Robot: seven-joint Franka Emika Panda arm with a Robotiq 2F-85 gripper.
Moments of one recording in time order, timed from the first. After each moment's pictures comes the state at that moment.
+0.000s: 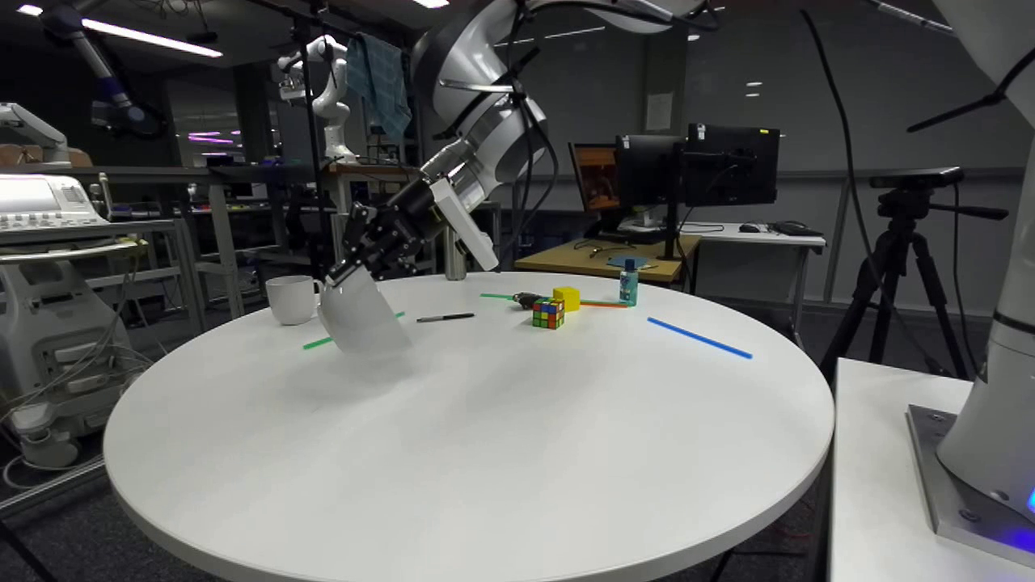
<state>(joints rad) -0.11 0.57 0.50 -1.81 1.22 2.71 -0.73</state>
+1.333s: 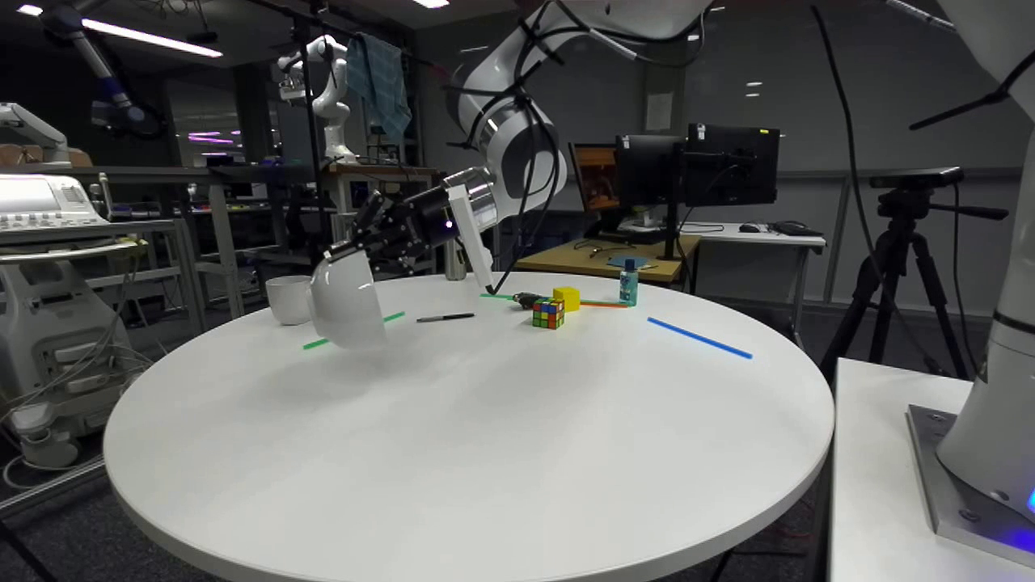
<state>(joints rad) -0.06 0.56 0.34 -1.81 1.71 2.43 -1.06</state>
